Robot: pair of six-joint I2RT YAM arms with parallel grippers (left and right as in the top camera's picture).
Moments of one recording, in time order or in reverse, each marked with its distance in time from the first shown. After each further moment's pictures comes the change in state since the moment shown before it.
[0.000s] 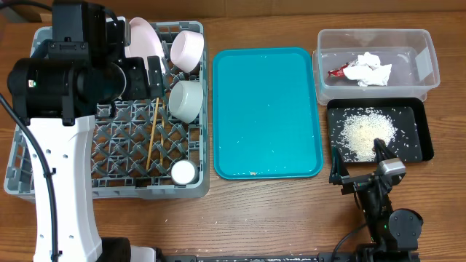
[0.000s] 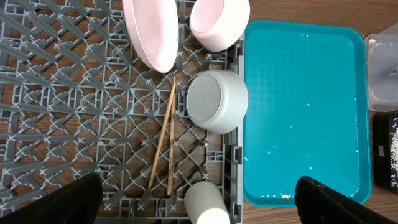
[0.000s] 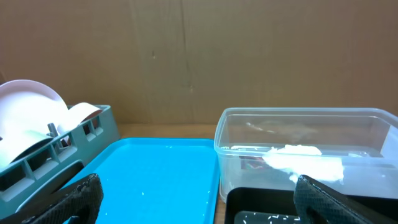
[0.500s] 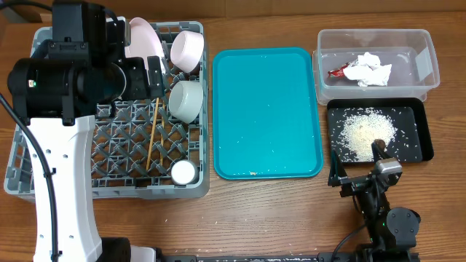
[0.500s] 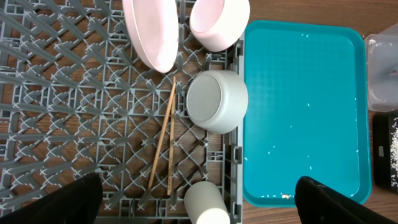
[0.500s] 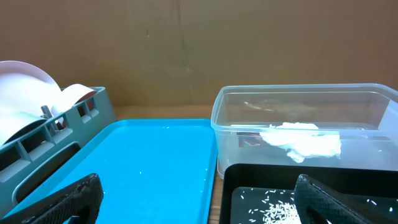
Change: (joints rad) left arm 0.000 0.000 0.000 0.000 0.000 0.000; right arm 0.000 -0.023 0.000 -0.101 0.007 -0.003
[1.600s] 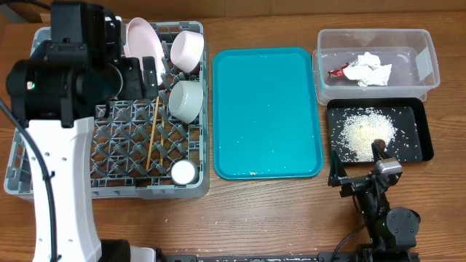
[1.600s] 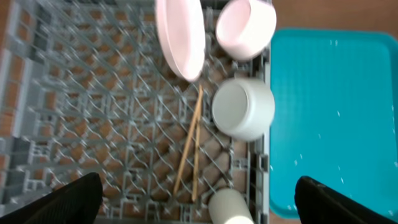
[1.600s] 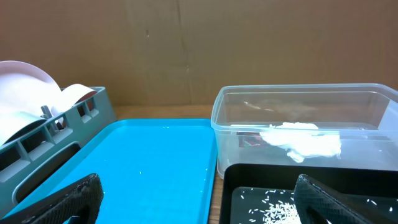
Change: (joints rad) left arm 0.000 -0.021 -0.002 0.015 -0.105 0.034; right arm 0.000 0.000 0.000 0.000 0.000 0.001
